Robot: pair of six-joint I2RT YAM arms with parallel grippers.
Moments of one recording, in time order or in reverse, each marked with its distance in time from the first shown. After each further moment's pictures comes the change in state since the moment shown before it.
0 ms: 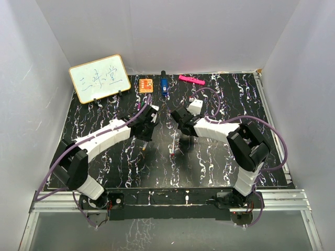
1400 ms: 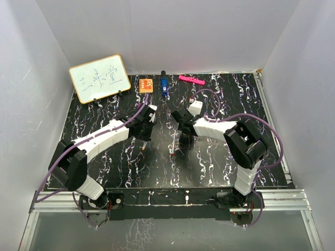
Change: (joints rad) left arm 0.020 -0.020 -0.028 0.034 0.010 -0.002; right arm -0.023 0.042 -0.002 0.027 -0.059 0.001
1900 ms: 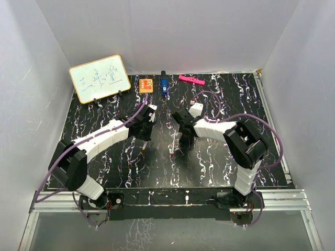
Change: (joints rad) left arm 0.009 0.000 0.000 0.007 0.018 0.000; right arm 0.000 0.000 -0.026 0.003 -0.032 0.023
